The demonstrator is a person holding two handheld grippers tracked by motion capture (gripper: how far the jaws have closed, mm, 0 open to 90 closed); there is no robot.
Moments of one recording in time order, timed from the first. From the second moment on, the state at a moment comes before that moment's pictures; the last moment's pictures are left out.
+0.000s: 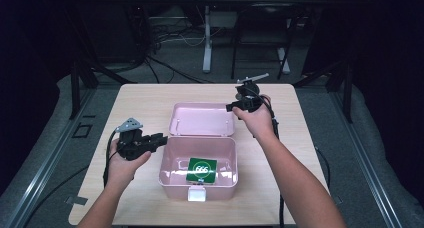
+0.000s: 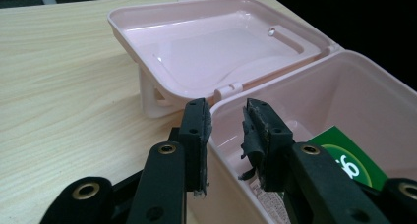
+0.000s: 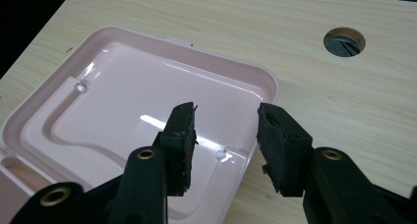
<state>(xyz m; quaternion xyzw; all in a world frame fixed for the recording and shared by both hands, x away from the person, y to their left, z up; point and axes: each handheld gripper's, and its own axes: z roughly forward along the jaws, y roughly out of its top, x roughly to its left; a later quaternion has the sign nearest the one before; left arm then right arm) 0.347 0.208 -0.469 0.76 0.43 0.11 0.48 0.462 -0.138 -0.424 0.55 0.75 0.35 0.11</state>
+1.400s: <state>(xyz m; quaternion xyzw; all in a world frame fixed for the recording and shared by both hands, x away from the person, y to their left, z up) 0.346 0.203 -0.482 0.76 0.43 0.12 0.46 0.517 -0.130 -0.466 0.65 0.72 0.24 0.06</state>
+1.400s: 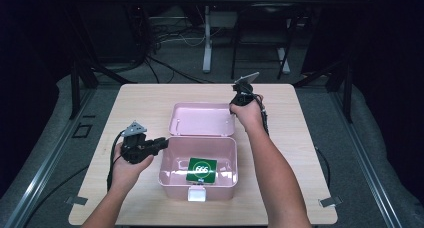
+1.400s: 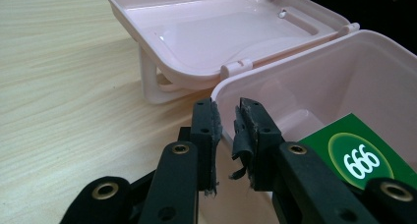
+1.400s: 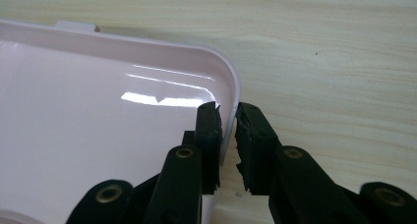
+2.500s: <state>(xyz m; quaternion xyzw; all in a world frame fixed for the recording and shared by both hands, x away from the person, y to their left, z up) 0.346 0.200 -0.484 0.76 0.43 0.13 0.46 0.497 -0.133 -0.421 0.63 0.71 0.29 0.10</state>
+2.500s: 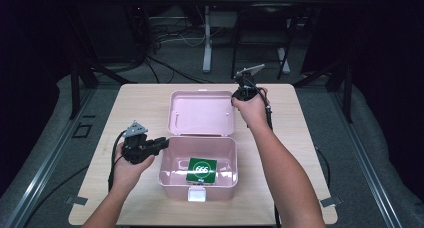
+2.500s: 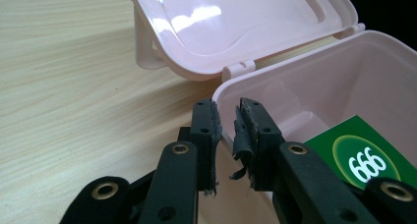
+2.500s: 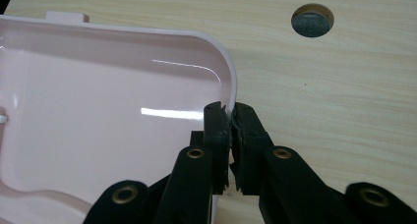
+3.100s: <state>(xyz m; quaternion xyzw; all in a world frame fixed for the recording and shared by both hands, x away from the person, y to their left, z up) 0.346 0.200 -0.485 0.76 0.43 0.13 0.47 0.470 -0.142 -0.393 0.60 0.71 0.34 0.12</state>
